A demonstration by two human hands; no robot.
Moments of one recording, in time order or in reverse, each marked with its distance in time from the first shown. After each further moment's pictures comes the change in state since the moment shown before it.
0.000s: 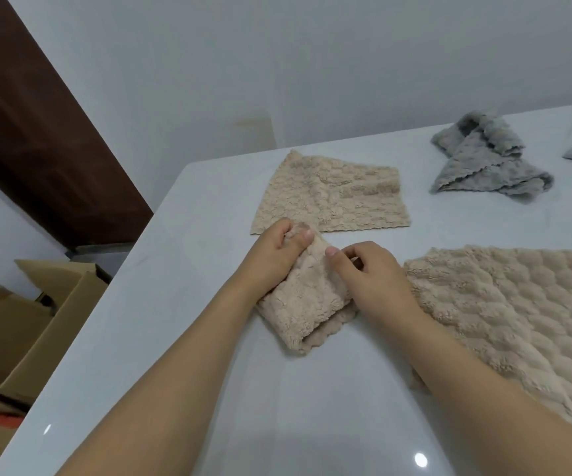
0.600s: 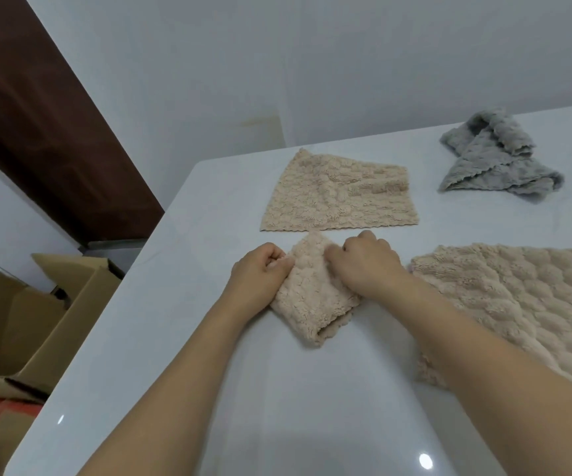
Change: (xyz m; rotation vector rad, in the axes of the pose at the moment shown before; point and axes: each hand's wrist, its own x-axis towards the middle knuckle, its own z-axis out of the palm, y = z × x) left_hand -0.038 -0.025 -0.018 0.140 0.091 -0.155; right_hand 0.027 -0.027 0.002 -0.450 -0.323 0.170
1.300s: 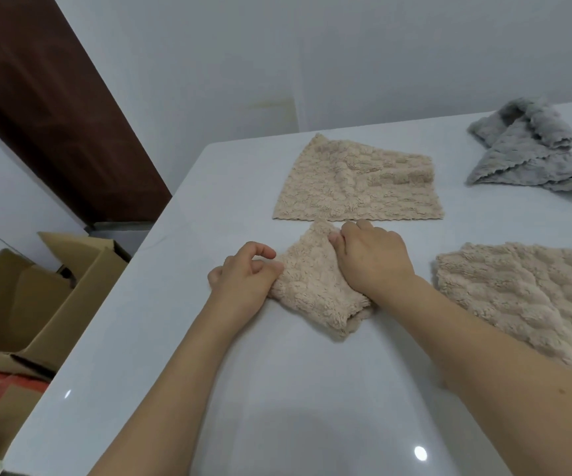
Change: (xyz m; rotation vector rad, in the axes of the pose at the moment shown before) left_hand -0.032 -0.010 -0.019 -0.040 0.131 -0.167; right_hand 0.022 0.001 0.037 -0.301 0.335 -0.297
